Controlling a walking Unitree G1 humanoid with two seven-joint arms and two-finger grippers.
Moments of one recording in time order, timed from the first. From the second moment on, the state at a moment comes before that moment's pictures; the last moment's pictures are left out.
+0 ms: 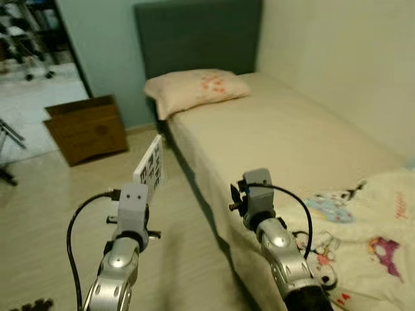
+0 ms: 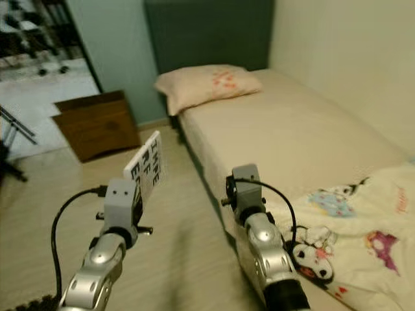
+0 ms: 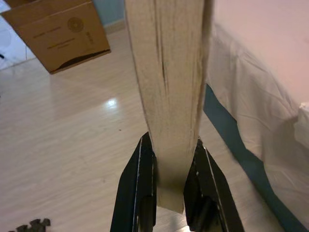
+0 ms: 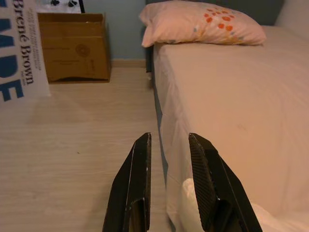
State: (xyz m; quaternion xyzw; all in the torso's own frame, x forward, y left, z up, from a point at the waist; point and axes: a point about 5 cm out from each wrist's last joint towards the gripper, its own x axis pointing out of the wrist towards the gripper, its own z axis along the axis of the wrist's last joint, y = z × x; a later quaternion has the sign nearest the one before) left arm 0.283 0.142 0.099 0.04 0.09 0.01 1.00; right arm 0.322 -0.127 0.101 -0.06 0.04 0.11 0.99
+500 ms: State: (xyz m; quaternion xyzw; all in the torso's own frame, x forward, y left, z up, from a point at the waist) left arm 0.292 0.149 0.111 0.02 0.06 0.03 1.00; right arm 0.319 -0.124 0.097 -0.03 0.04 0.10 0.99
